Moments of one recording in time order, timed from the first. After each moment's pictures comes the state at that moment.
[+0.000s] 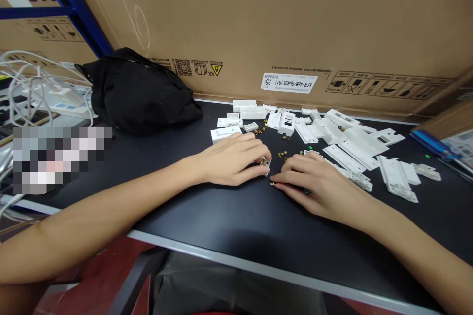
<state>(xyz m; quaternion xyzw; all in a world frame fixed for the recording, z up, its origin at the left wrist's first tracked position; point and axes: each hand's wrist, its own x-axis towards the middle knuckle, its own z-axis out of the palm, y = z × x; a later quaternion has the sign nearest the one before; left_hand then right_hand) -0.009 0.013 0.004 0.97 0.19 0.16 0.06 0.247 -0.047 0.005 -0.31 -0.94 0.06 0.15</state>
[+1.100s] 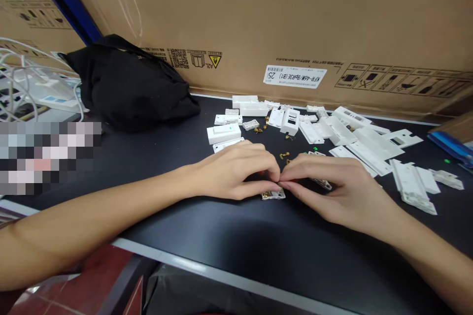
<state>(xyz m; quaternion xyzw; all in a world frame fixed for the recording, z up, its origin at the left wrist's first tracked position) 0.001 0.000 -0.001 0.93 0.12 0.28 0.20 0.241 -0.043 0.021 -0.33 -0.87 0.21 0.30</state>
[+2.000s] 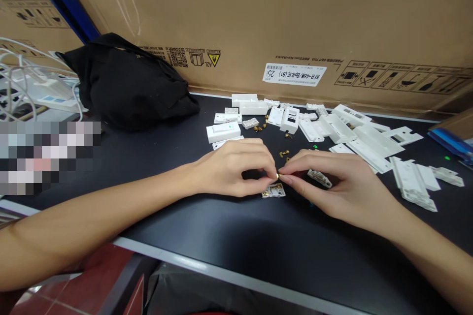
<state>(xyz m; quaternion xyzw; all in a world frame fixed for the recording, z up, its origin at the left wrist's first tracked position) 0.005 0.001 -0.003 0.90 0.08 0.39 0.18 0.244 -0.043 0.018 -0.36 -0.85 0.22 0.30</state>
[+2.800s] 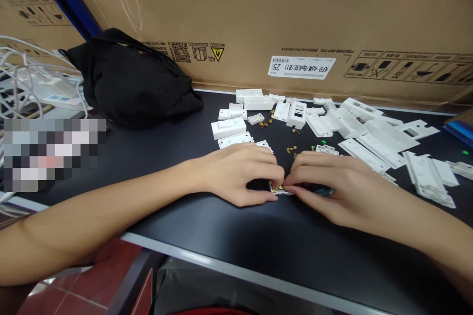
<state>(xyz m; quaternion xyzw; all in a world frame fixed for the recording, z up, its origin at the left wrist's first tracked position) -0.003 0.001 -0.005 0.96 0.08 0.21 0.19 0.239 -0.045 0.023 -0.31 -0.92 0.16 0.17</state>
